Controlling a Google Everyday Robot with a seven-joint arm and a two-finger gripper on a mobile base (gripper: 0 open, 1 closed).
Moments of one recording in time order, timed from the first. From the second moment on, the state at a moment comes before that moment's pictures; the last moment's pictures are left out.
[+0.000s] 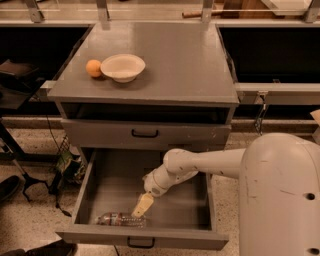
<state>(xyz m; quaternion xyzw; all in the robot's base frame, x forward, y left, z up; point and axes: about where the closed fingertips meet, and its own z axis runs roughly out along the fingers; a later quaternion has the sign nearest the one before) 0.534 0.083 0.427 -0.58 0.74 0.29 0.18</state>
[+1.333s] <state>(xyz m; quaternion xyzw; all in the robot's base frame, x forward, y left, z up) 0.511 0.087 0.399 -0.53 0.78 0.26 0.23</state>
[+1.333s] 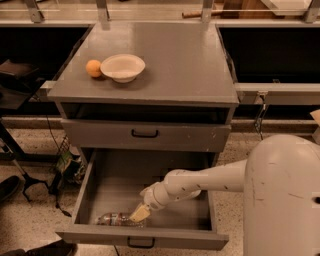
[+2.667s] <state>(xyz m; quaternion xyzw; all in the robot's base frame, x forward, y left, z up) 0.503 0.080 0.390 -0.51 0.78 0.26 0.23</state>
